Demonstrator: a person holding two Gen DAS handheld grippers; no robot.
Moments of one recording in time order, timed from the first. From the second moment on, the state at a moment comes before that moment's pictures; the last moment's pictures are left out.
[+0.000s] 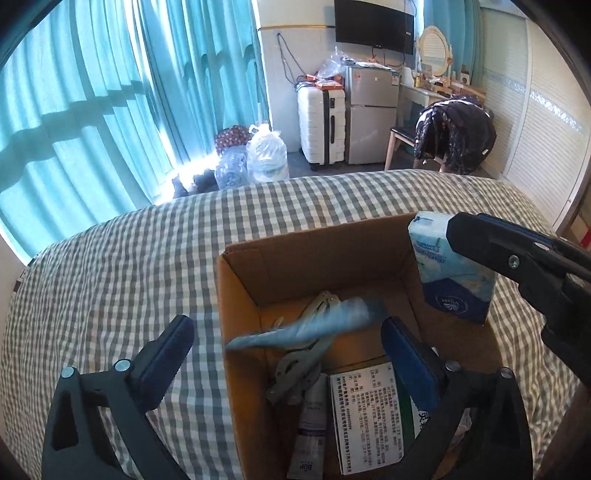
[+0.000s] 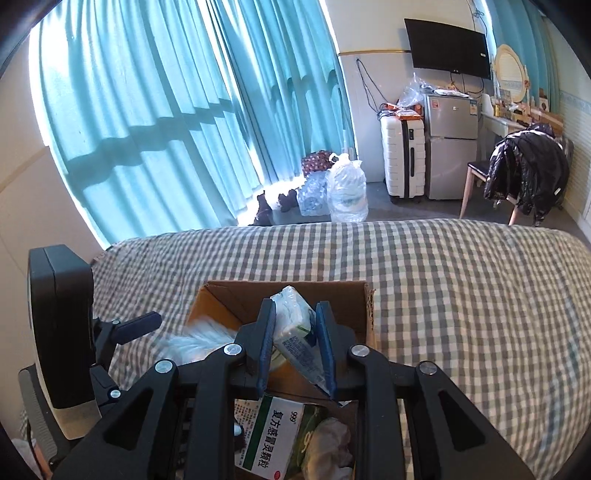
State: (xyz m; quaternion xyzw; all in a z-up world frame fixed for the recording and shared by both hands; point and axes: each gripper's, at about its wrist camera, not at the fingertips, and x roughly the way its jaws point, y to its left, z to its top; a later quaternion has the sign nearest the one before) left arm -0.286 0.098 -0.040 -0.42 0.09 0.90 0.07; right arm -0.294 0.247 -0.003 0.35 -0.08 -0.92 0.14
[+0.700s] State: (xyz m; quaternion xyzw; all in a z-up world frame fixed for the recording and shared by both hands) left arm -0.187 0.042 0.100 -0.34 0.07 0.94 0.03; right arm -0.161 0.239 0.142 0.27 -0.04 -0.96 0.05
